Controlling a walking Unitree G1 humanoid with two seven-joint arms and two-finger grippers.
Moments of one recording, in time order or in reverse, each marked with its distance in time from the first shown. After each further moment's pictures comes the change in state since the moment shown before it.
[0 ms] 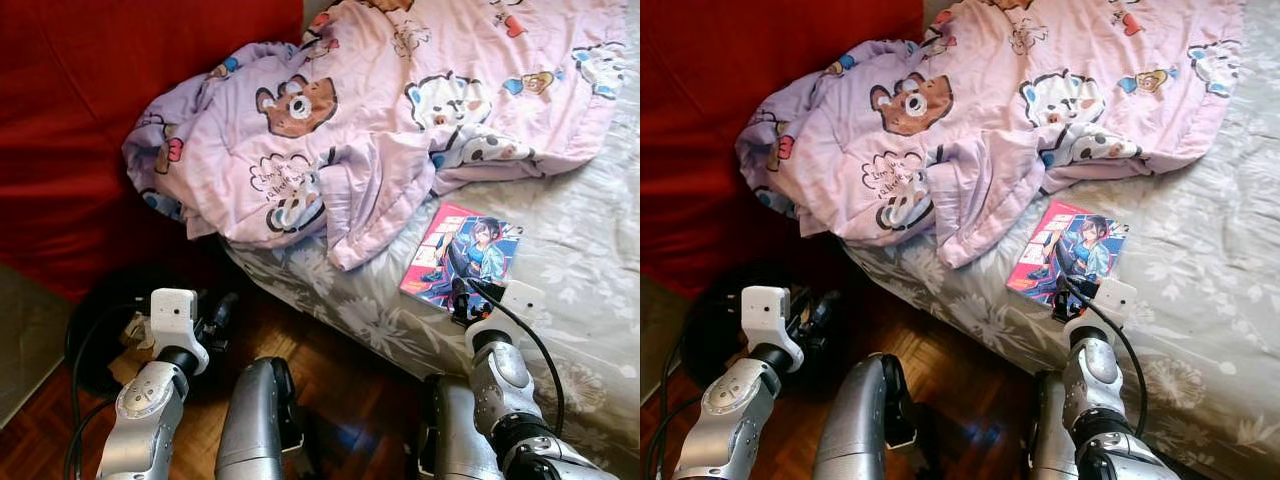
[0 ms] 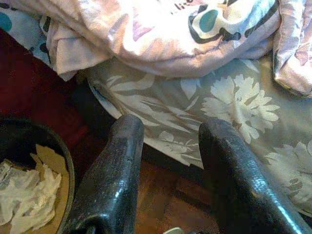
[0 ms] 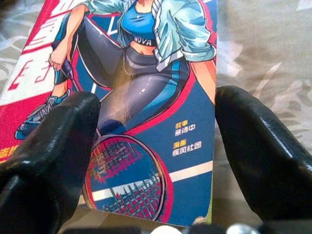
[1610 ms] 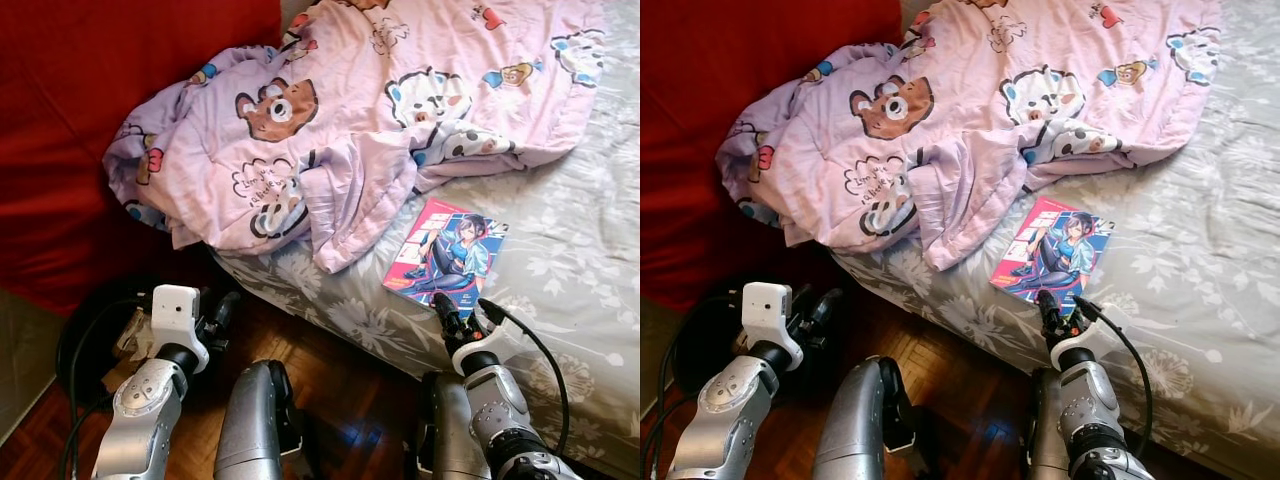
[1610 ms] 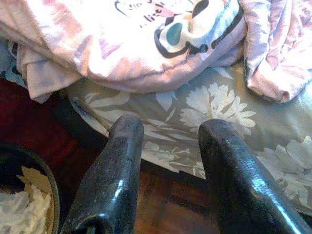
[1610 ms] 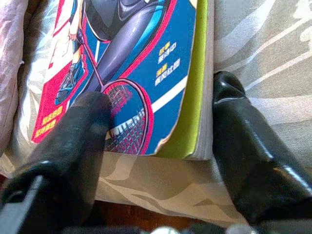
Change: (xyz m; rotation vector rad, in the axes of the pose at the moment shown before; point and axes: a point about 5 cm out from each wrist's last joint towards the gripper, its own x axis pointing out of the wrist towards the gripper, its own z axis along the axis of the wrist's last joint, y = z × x) left arm 0.000 -0.003 0.008 0.031 -0.003 -0.031; right arm -0.016 0.006 -0.033 0.386 0.120 0.232
